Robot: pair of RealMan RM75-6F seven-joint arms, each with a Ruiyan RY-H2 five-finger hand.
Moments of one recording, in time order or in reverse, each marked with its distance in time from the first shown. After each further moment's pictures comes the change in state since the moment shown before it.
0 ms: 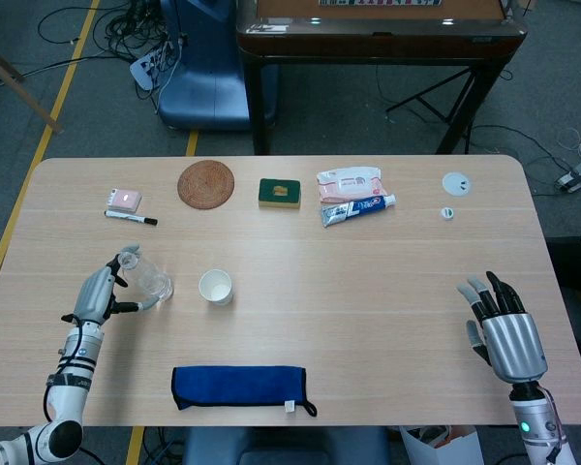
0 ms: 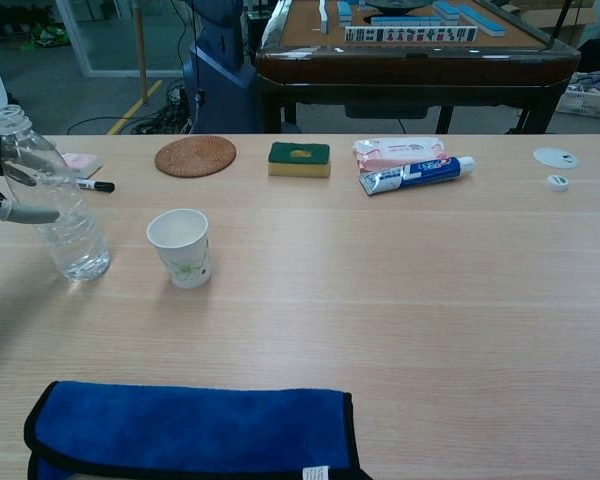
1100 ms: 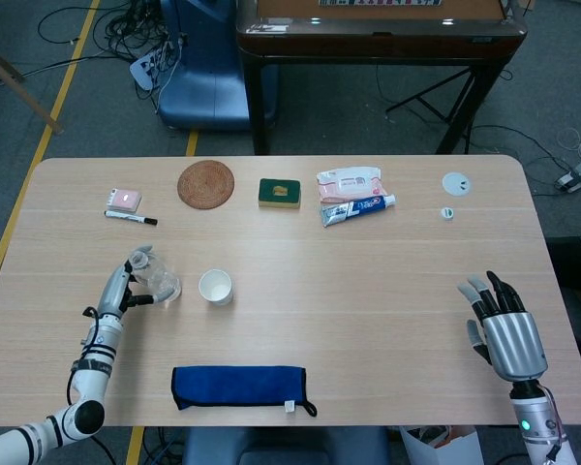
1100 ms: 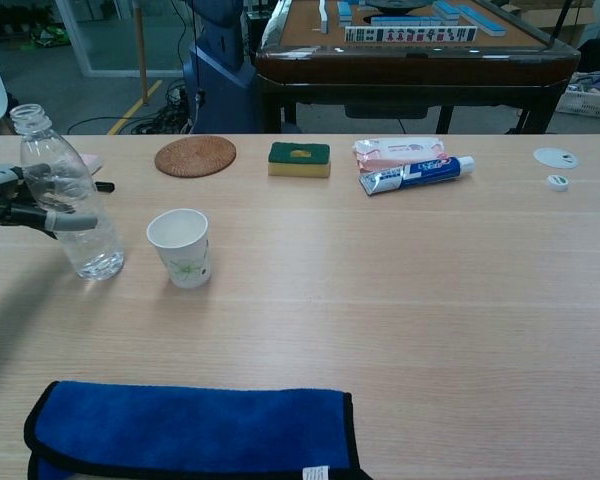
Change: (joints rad) left arm -0.055 -0.142 -0.044 0.194 -0.081 -0.133 -0.218; right arm -0.003 0.003 0.012 0.002 0.005 -0.024 0.015
